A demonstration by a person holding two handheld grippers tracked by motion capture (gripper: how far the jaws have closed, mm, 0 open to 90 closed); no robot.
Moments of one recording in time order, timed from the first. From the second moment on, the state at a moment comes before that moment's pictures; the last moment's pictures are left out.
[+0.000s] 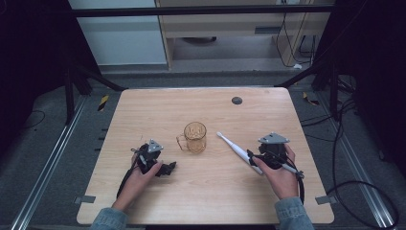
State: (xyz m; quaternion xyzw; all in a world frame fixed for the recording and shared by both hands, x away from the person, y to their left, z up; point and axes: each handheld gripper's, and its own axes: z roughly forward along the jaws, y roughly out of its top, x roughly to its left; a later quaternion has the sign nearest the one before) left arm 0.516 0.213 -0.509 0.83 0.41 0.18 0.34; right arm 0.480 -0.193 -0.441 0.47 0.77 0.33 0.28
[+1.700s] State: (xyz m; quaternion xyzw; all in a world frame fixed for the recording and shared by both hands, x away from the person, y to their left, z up) left arm 0.516 0.213 -0.509 0.83 0.40 0.18 0.34; right arm 0.574 -0.121 -0.428 0.40 0.89 0.18 0.13
